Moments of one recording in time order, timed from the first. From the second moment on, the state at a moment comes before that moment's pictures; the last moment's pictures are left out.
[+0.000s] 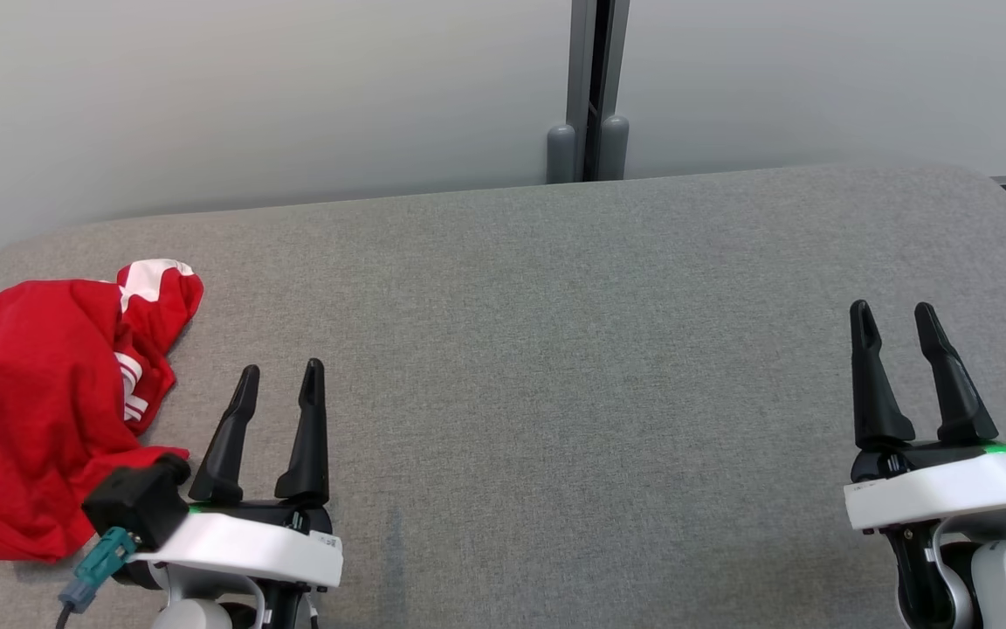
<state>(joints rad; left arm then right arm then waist) -0.06 0.04 -0.11 0.07 -0.50 -0.03 -0.17 -0.15 -0.05 -0.01 0.07 0.40 0.13 -0.15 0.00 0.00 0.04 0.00</state>
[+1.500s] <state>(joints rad) -0.04 0.05 -0.16 0.15 -0.24 0.07 -0.25 -0.18 -0.05 0.05 0.18 0.18 0.13 -0.25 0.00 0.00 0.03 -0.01</state>
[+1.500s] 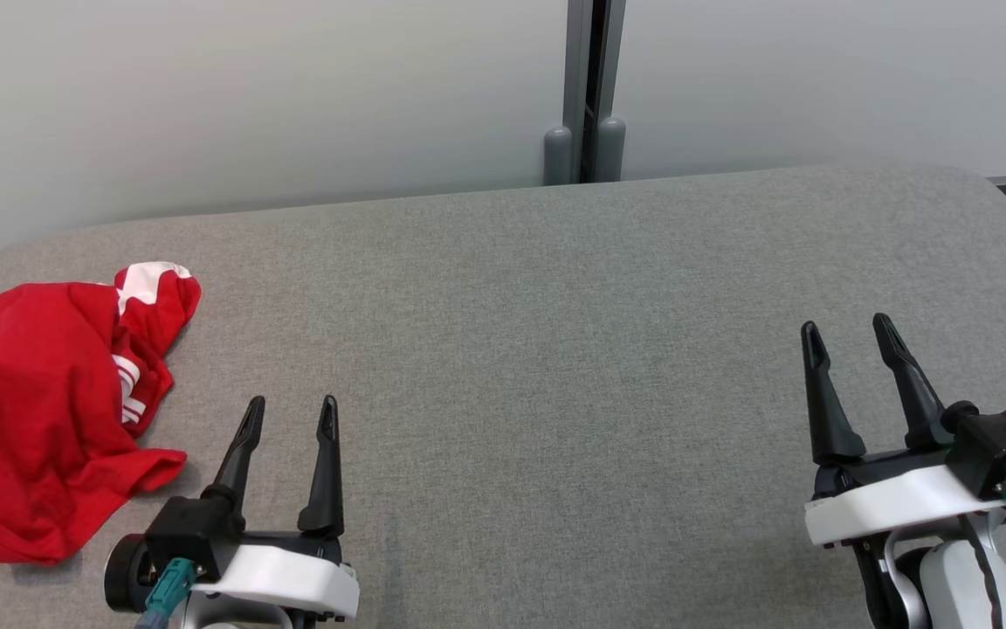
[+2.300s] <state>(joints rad) -0.05 0.05 -0.16 0.18 -0.25 0.06 -0.26 -0.19 -0.05 0.05 0.22 0.20 0.13 -0.26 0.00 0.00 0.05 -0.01</state>
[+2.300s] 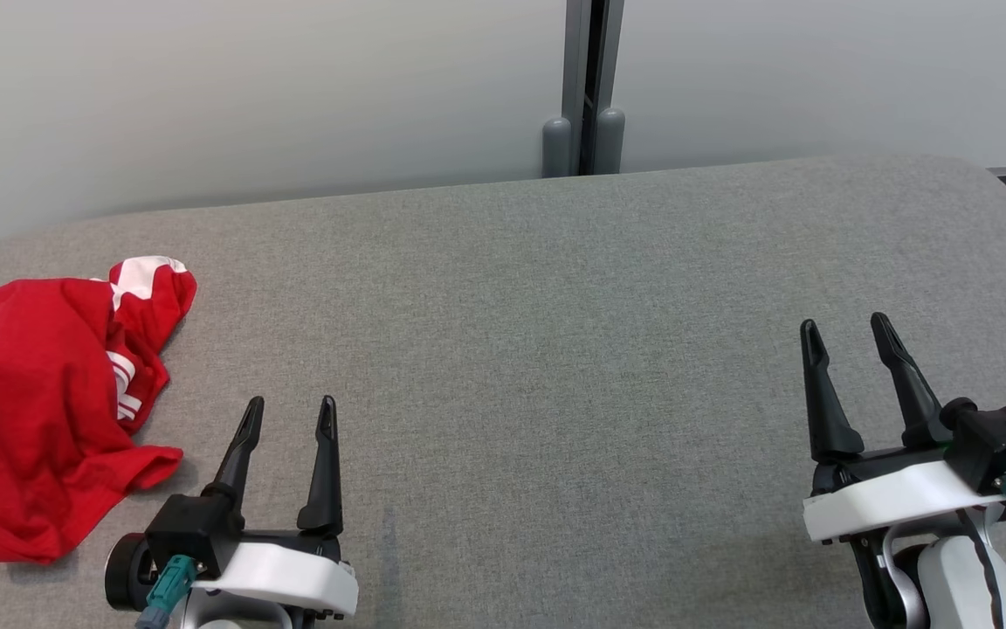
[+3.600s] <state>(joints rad) -0.05 0.05 -0.16 0.18 -0.25 0.07 -0.26 -0.17 -0.05 0.06 0.21 0.19 0.13 -0.26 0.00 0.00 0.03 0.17</state>
